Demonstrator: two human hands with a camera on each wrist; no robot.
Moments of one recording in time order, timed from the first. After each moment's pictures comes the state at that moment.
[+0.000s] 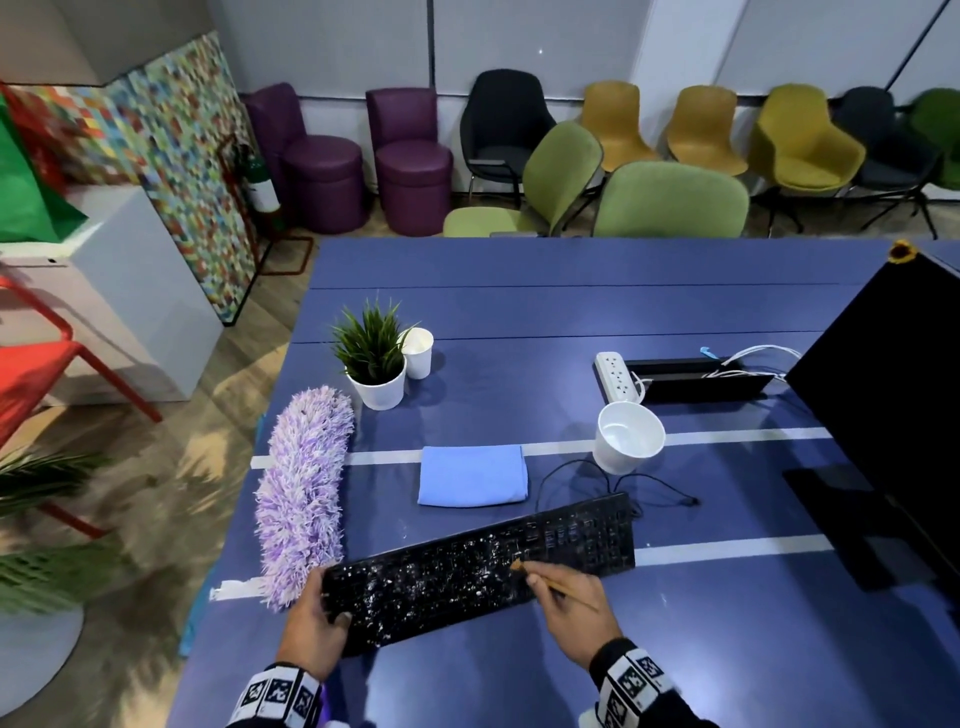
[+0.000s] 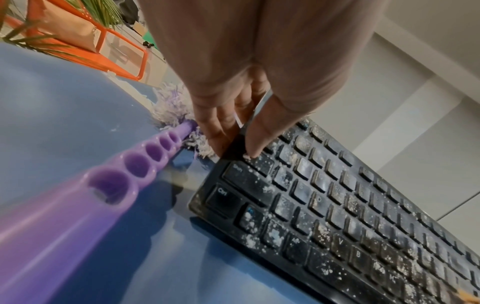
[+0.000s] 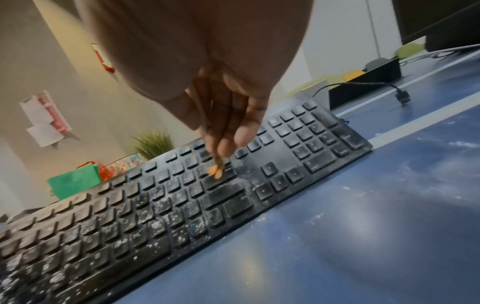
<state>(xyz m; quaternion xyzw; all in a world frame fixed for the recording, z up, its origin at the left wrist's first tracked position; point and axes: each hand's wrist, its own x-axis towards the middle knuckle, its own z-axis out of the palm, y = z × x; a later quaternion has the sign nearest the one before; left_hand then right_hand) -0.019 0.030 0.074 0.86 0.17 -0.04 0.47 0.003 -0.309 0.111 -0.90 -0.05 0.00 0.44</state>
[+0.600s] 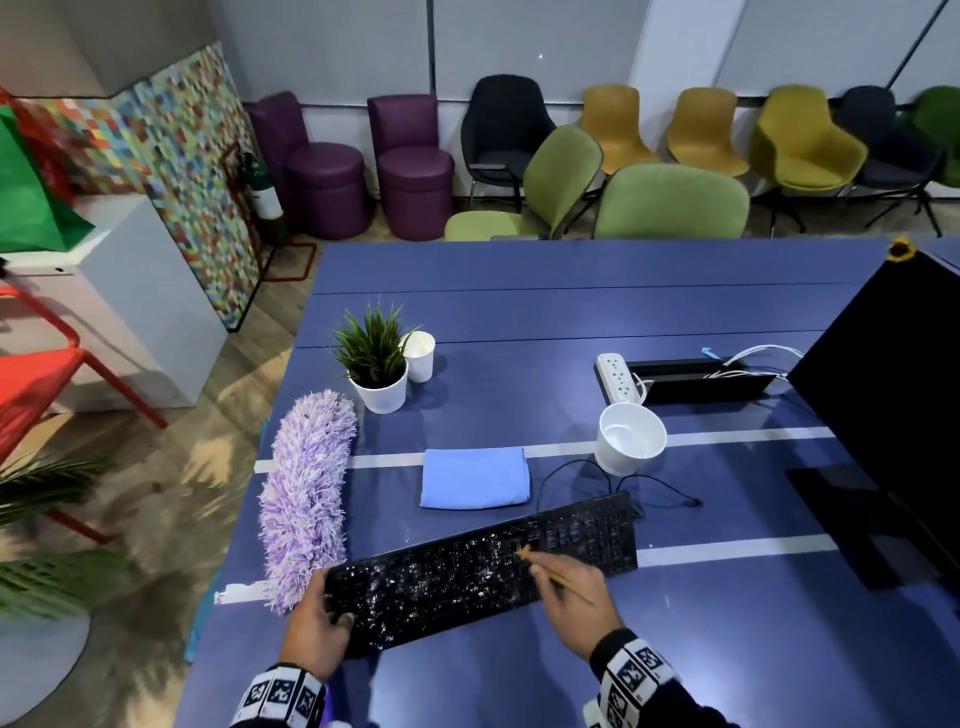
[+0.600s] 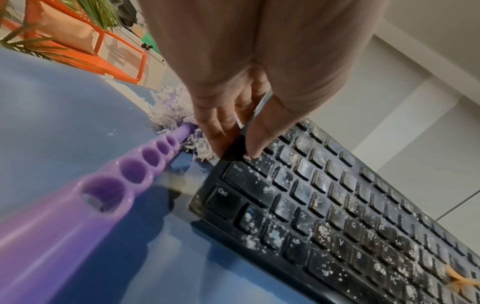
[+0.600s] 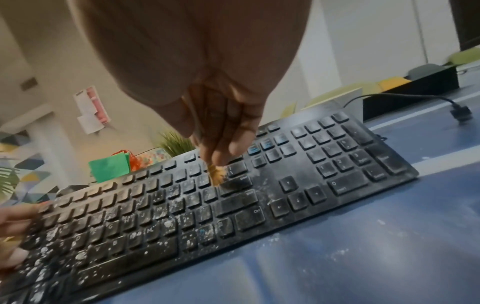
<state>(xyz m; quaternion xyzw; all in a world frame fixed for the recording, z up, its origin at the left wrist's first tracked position) -0.018 0.030 0.078 0.86 0.18 -0.06 0.47 0.010 -0.307 0.117 -0.91 -0.07 -0.03 0.42</state>
